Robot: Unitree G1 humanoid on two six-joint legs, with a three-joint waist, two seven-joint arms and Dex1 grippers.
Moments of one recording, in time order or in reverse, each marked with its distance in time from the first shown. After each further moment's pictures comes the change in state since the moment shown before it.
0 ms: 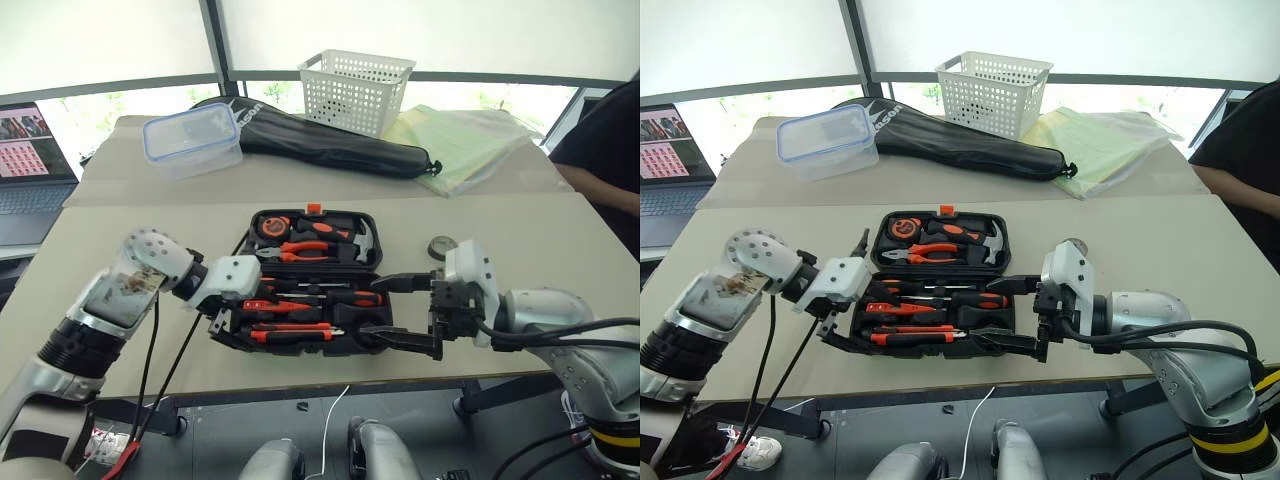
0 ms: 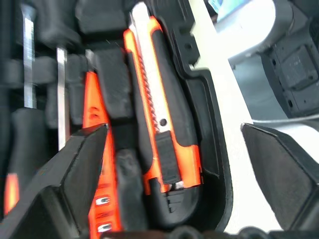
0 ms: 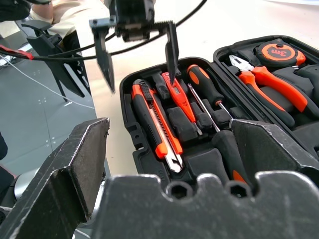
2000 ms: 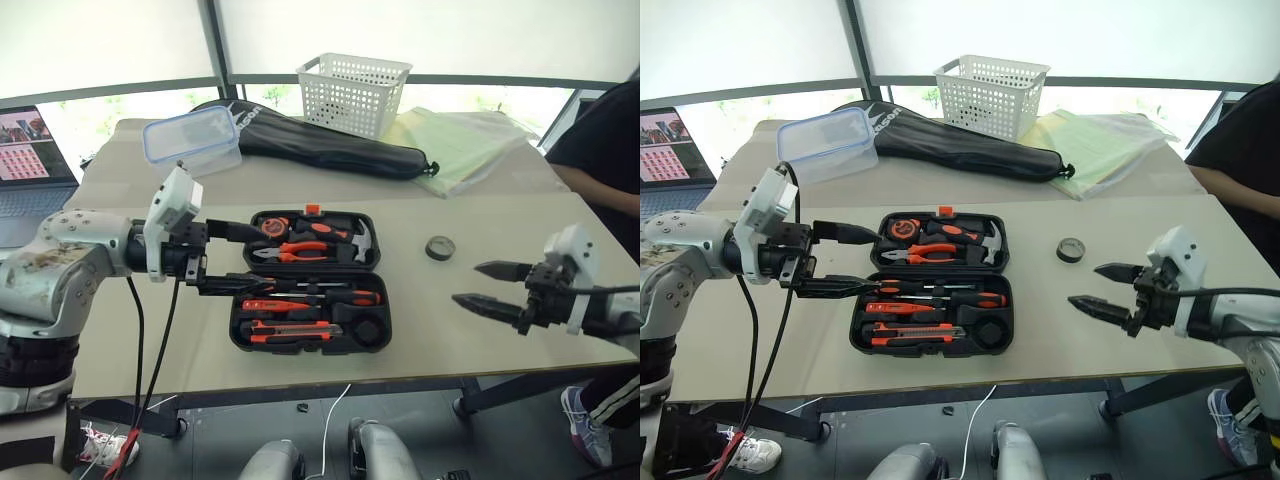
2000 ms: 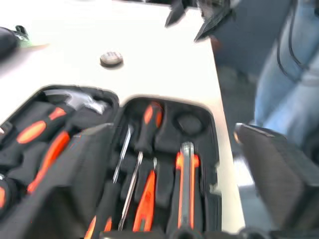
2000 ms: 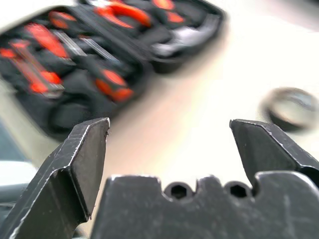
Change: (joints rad) left arm 0.066 -0.024 0.395 -0.213 -0.465 0.433 0.298; right arm 0.054 -0.188 -0.236 0.441 -0.151 -0.079 0.066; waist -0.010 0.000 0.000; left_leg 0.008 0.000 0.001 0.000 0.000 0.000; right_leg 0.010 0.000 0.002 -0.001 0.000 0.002
